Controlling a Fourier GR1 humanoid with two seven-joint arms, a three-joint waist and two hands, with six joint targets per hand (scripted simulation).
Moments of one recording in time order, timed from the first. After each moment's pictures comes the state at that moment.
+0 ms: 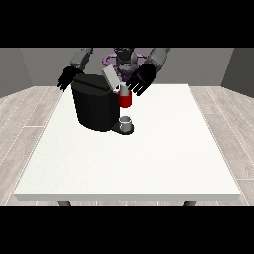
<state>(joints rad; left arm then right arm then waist) -1.17 0.41 0.11 -0.61 -0.65 -0.13 -0.12 -0.33 -0.04 -0.06 -1.37 -0.04 -0.17 -0.05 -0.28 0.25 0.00</state>
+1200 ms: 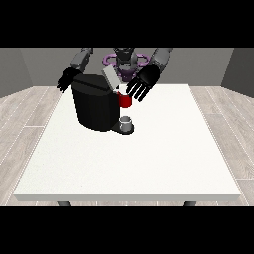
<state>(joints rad) -1.16 0.46 0.08 -0.61 -0.71 -0.17 -0.18 -0.33 -0.04 -0.07 -1.36 -0.04 -0.17 -0.08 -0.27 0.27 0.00</state>
